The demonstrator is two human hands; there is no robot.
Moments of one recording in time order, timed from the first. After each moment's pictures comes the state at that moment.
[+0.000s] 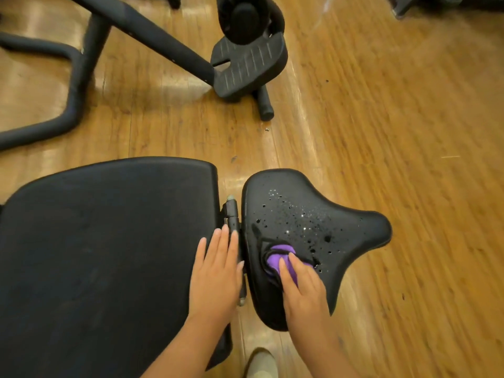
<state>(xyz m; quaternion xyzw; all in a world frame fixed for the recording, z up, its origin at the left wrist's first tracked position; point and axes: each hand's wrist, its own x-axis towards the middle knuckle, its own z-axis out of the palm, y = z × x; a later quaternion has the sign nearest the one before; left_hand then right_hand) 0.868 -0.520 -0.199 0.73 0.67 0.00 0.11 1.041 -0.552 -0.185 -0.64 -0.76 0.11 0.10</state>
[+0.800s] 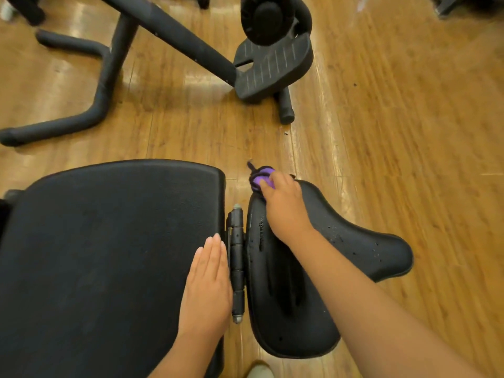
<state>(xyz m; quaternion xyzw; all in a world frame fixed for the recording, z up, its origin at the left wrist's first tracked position) 0.867 -0.518 -0.199 0.70 0.71 0.00 0.10 0.994 -0.352 -0.179 -0.55 -0.82 0.10 0.09</state>
